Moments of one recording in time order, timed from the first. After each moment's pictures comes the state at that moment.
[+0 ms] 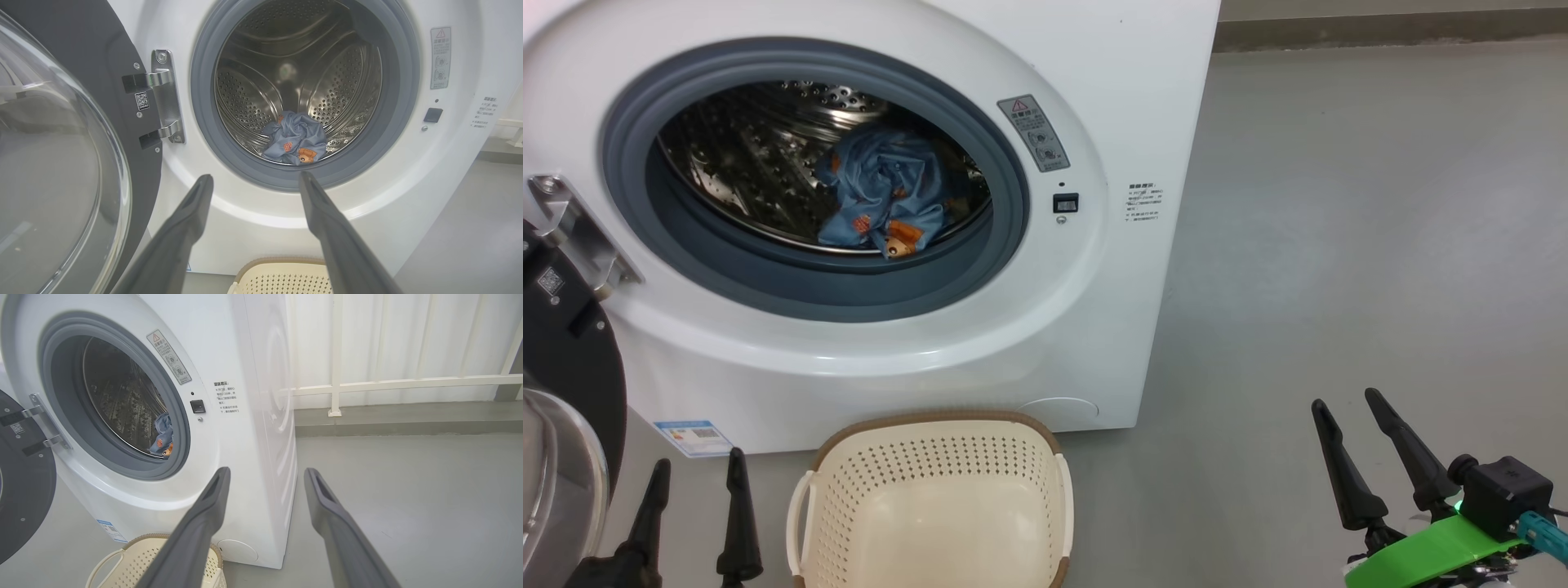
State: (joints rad) left arm -0.03 0.07 0.13 0.25 -0.19 -0.13 -0.26; right arm -0.01 -0.24 0.18 0.15 0.42 0.12 -0.25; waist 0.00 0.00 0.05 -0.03
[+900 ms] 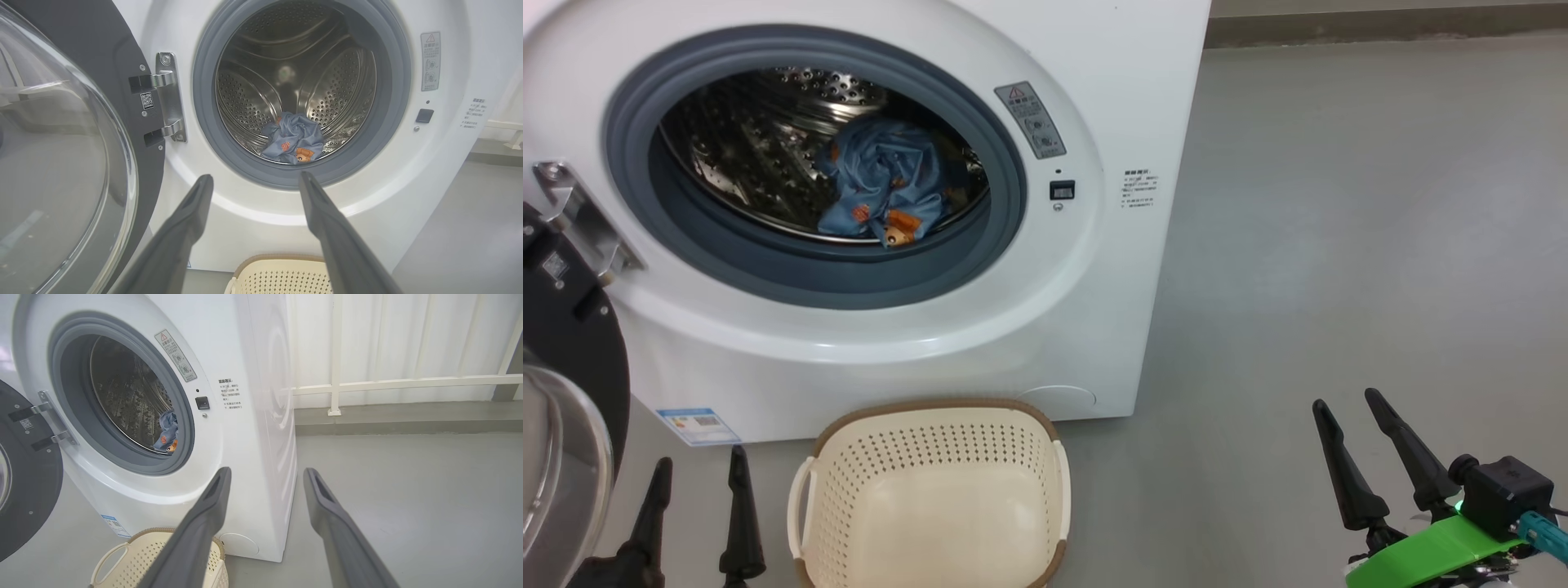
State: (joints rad) left arm -0.03 0.05 0.14 0.25 -0.18 -0.13 -0.26; right arm -0.01 -0.25 0.18 0.15 0.42 0.12 -0.25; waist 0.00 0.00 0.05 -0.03
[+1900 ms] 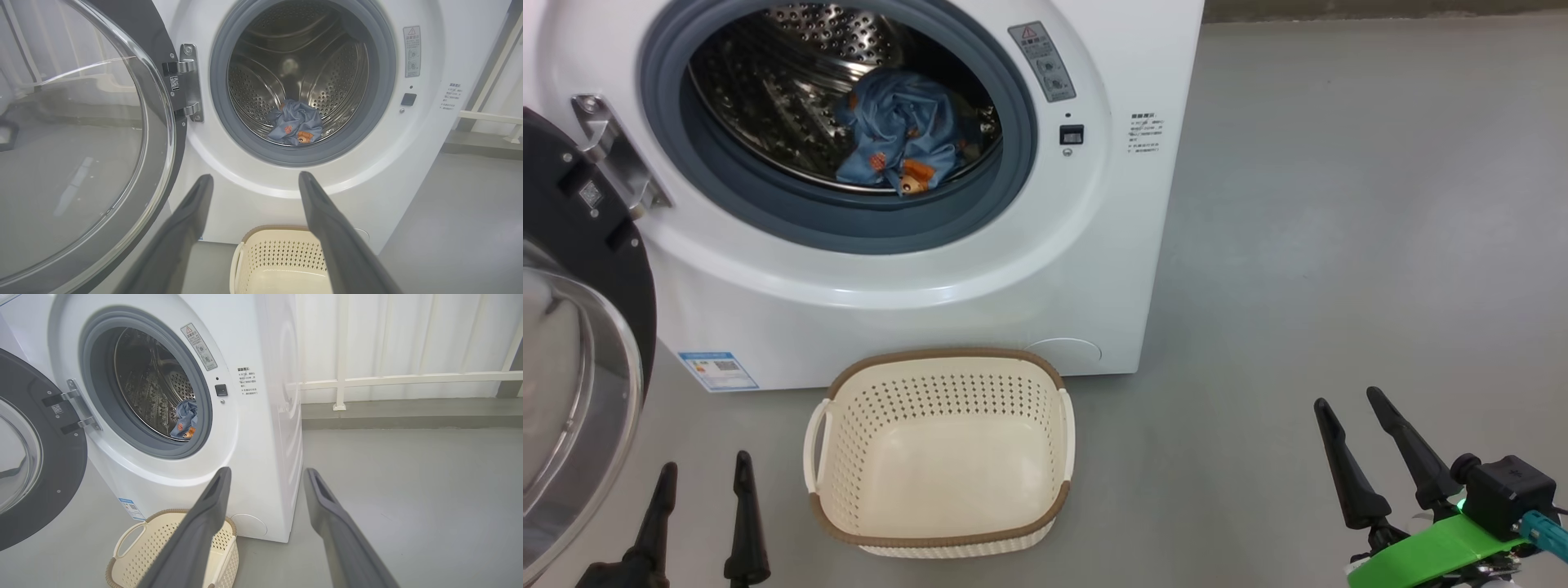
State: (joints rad) left arm -0.02 0.05 0.13 0.23 -0.18 -0.13 -0.26; right arm -0.01 -0.25 0.18 0.15 0.42 0.12 -0.25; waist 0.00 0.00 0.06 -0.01
